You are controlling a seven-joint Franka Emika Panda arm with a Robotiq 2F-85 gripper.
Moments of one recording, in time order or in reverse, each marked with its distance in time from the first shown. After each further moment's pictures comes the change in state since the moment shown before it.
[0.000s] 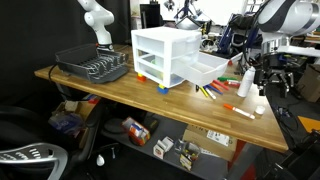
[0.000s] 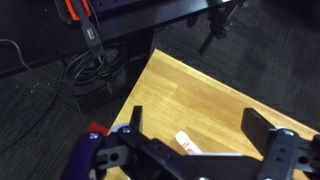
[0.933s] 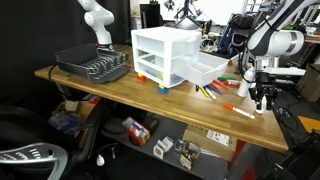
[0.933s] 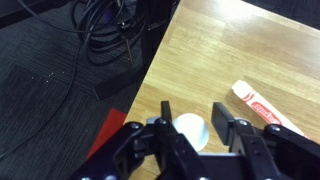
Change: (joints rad) arm -0.012 0.290 -0.047 0.149 -0.007 0.170 0.013
